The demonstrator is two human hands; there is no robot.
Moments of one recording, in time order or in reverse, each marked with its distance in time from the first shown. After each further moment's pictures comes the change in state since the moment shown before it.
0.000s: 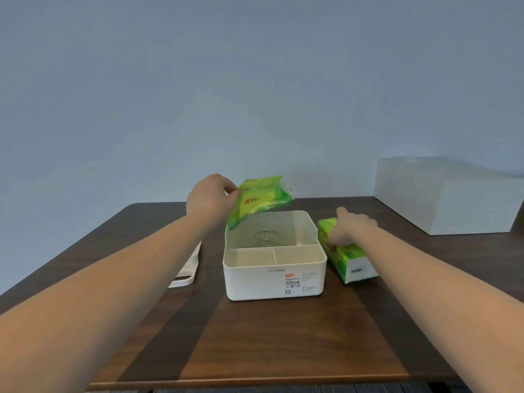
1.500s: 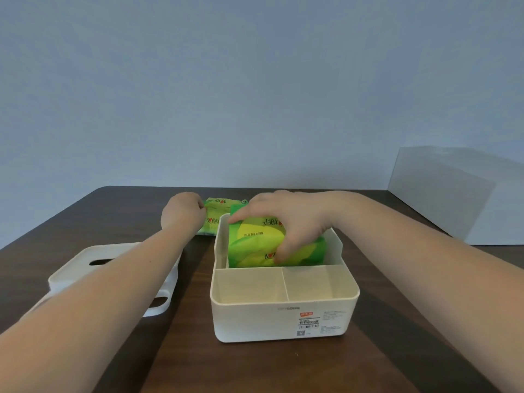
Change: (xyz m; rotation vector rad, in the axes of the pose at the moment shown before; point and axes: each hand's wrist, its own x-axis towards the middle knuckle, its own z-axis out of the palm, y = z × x) left_hand 0.076 -0.110 0.103 0.233 -0.144 -0.221; right_hand -0.008 -0.103 -0.030 -0.308 -0.172 -1.117
